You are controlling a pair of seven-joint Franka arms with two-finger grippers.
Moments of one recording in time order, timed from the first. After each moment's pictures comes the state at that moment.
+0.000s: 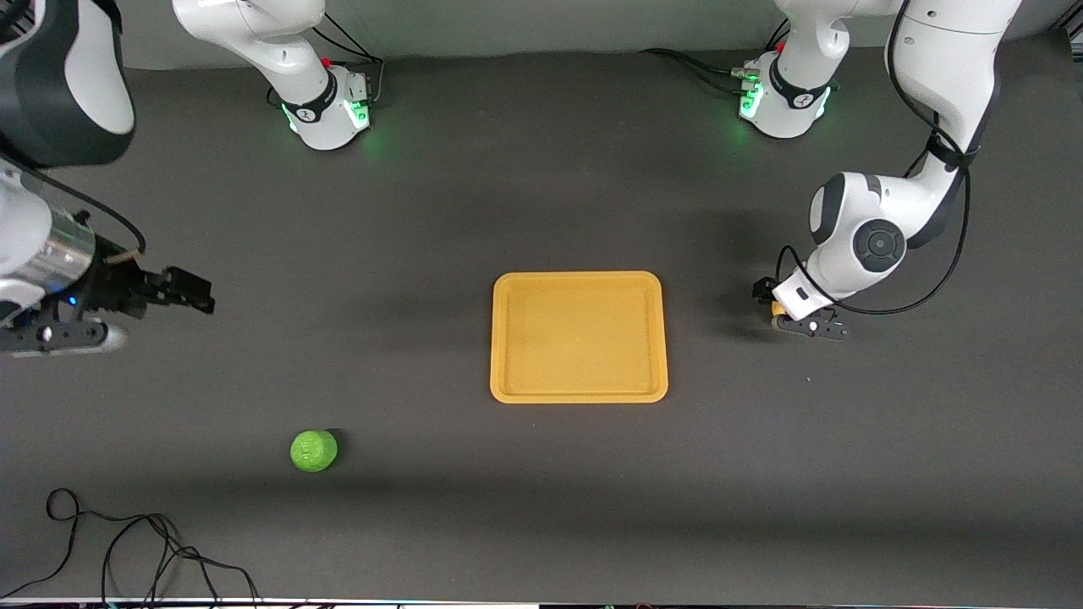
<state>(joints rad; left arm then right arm) -0.05 0.31 -0.09 -2.36 0.02 2.55 0.04 0.12 0.24 -0.04 -1.43 0.01 1.66 0.04</state>
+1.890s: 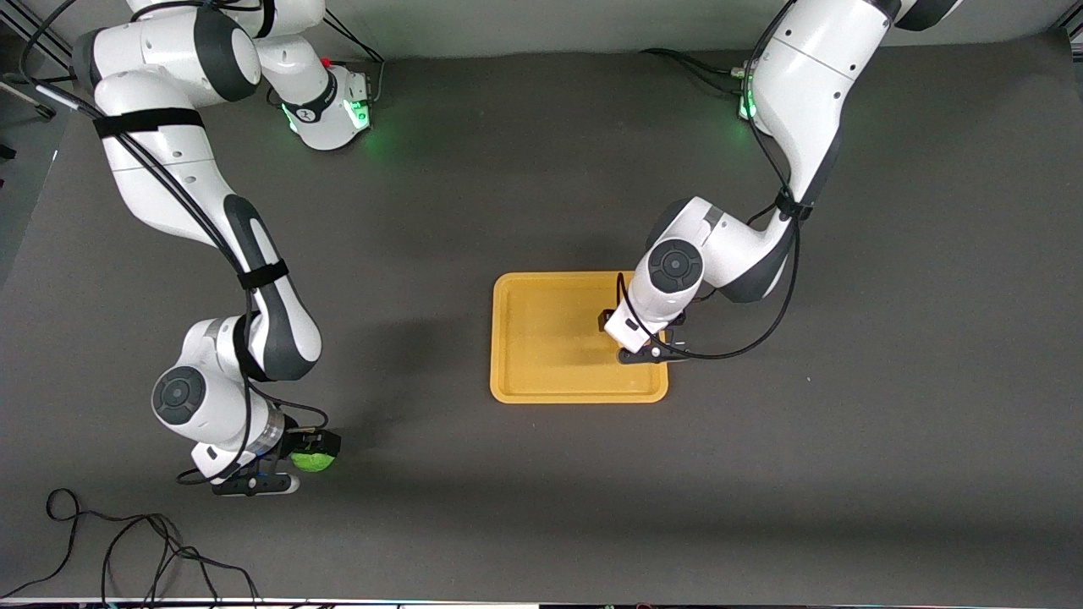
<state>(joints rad) -0.40 0.59 -0.20 -1.81 0.06 2.35 -0.69 0.11 0.85 -0.02 -1.42 0.04 2.39 0.05</state>
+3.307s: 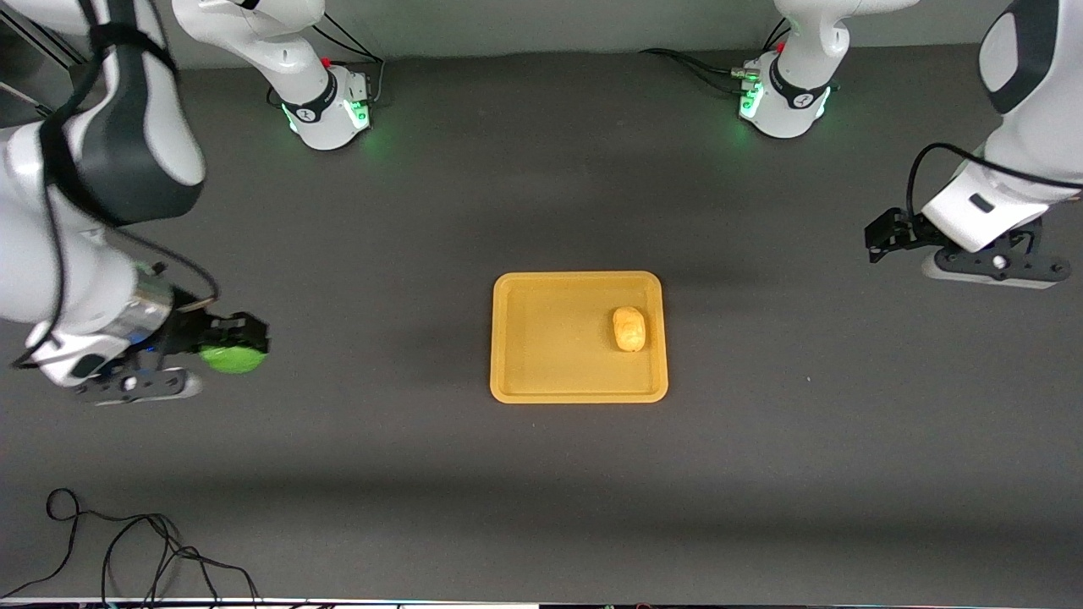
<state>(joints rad) 0.06 -0.10 -0.15 -1.89 0.04 1.82 0.05 0.23 0.33 -0.01 -1.38 0.04 1.69 0.19</state>
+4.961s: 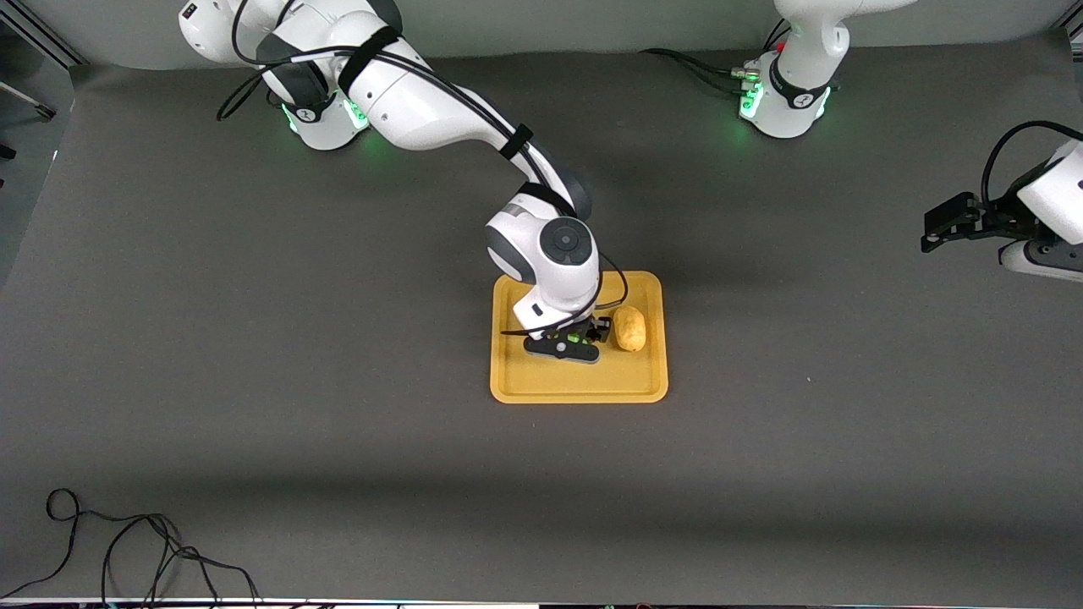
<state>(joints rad) 0.11 -0.01 -0.11 -1.68 -0.03 1.64 0.19 0.80 0.99 -0.02 -1.14 -0.06 2.19 1.03</state>
